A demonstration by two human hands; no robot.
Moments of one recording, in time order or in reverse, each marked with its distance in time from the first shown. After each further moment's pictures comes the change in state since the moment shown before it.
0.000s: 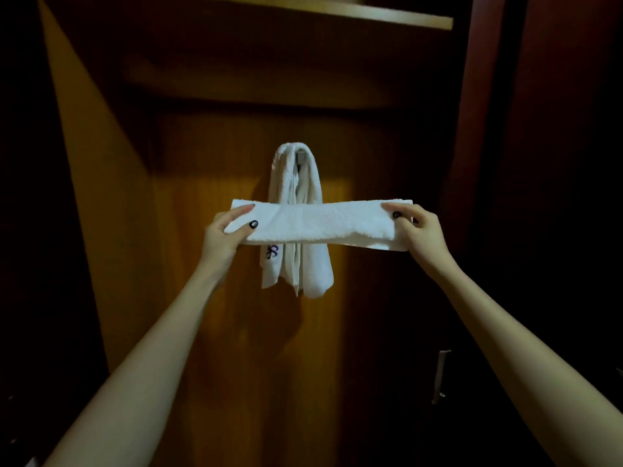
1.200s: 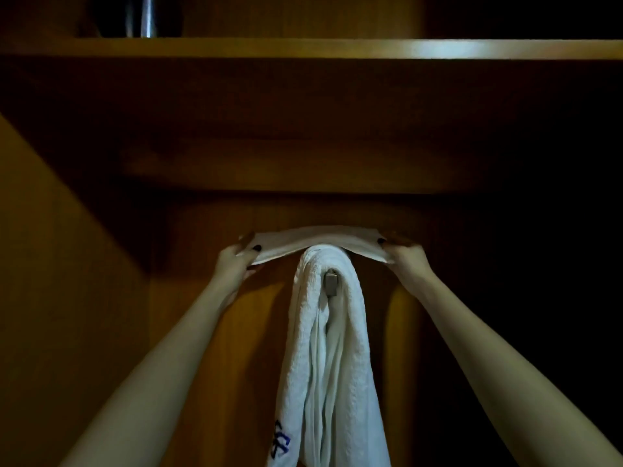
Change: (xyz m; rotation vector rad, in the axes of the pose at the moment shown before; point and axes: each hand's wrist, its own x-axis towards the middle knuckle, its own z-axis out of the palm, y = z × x) left_hand 0.283 -0.054 0.013 0.021 0.201 -0.155; right_hand 0.326 0.099 0.149 0.470 -0.083 0.252
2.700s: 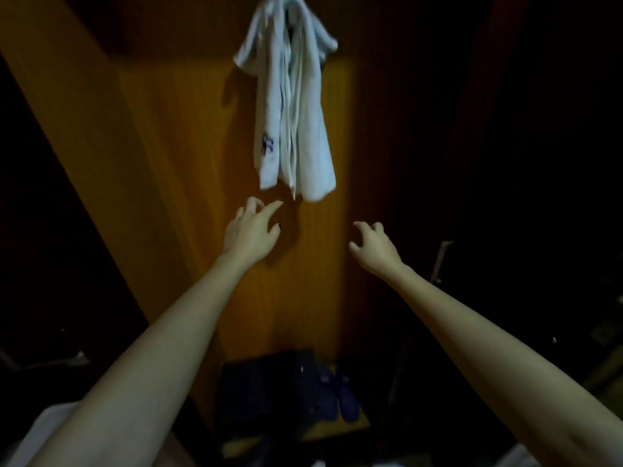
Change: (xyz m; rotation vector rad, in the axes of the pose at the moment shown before) left_hand -0.390 -0.097 -0.072 1.135 -0.468 0.209; right_hand -0.469 0.106 -0.050 -1.165 -0.170 0.363
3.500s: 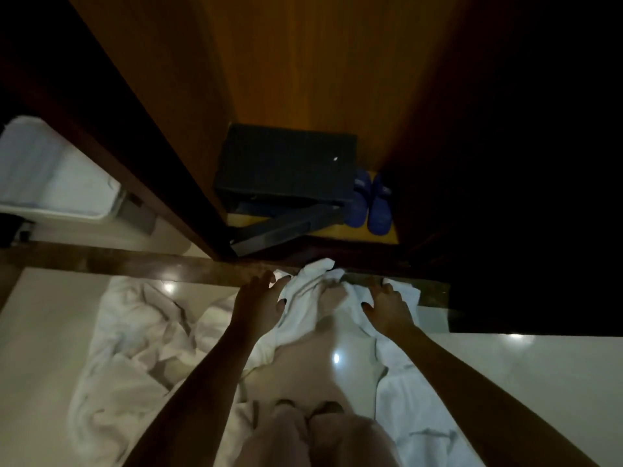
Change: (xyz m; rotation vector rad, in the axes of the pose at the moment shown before) left_hand -0.500 -0.131 0.476 0.018 -0.753 -0.290; right_hand -0.259 0.317 0.514 -0.314 -0.838 0.132
